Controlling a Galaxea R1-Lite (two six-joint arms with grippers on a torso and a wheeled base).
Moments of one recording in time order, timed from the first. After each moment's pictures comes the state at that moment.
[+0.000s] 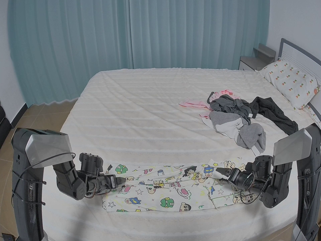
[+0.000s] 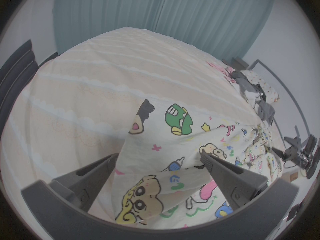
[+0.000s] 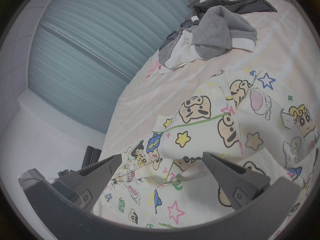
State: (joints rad) left arm -0.23 2.42 -0.69 -0.92 -0.05 -0.34; right arm 0.22 2.45 -0.40 -1.55 0.23 0.78
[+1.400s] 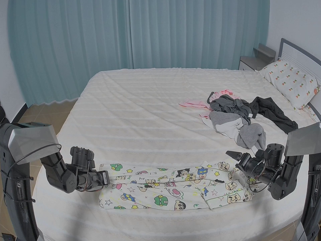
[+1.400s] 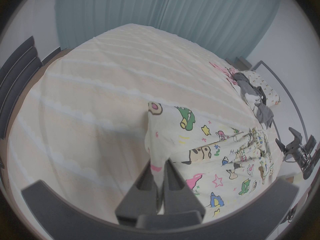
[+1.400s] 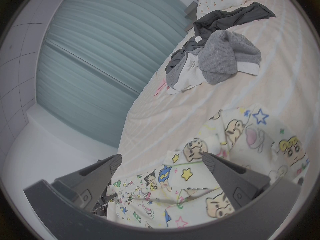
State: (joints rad) left arm -0.14 2.29 -0.68 -0.77 -0.10 -0.36; right arm 0.12 2.33 -0.42 -1.55 0.28 0.86
